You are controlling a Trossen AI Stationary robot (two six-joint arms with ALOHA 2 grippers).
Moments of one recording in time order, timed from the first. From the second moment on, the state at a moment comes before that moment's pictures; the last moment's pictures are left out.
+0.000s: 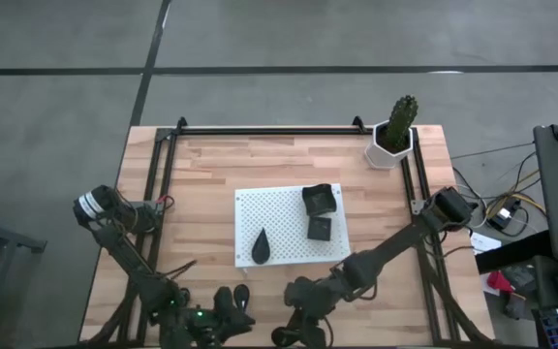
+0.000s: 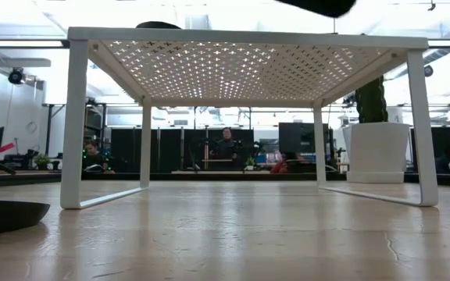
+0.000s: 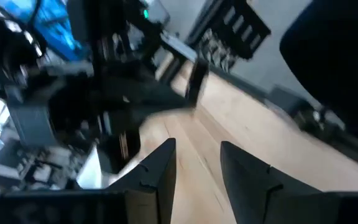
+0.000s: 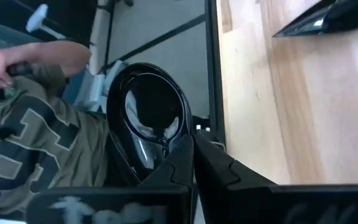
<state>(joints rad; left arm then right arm) -0.96 1.69 1.04 0.26 -0.82 0.54 0.57 1.92 1.45 -0.17 -0.11 0.86</state>
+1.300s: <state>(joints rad) -0.85 1.69 1.04 0.37 -0.70 0.65 0.47 1.92 1.54 -0.26 -0.21 0.77</state>
